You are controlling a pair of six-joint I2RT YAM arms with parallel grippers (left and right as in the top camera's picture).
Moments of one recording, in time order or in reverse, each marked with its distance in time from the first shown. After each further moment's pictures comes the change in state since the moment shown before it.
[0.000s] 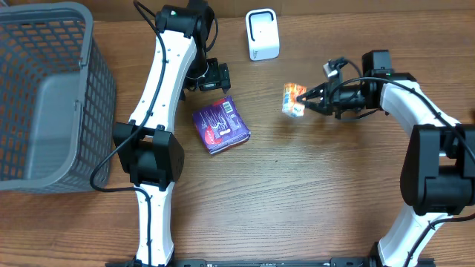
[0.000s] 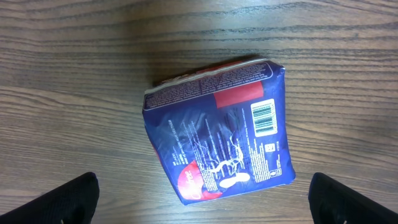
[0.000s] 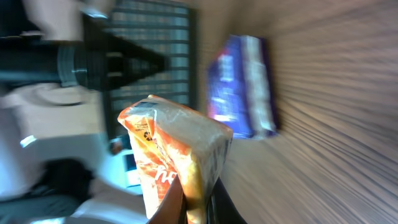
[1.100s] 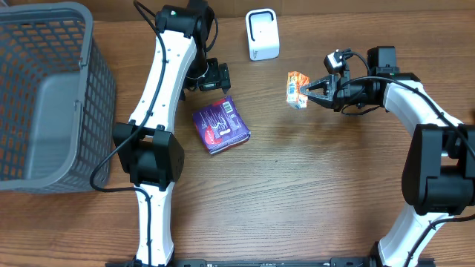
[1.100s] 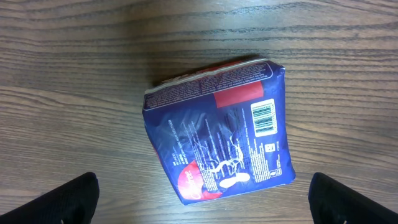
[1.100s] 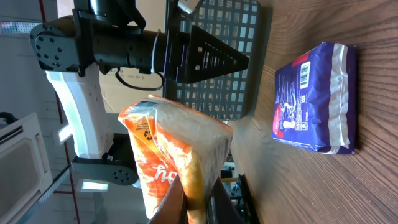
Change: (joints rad) left arm 0.000 0.000 0.000 0.000 0.000 0.000; right arm -0.015 0.000 0.000 0.093 -0.232 0.037
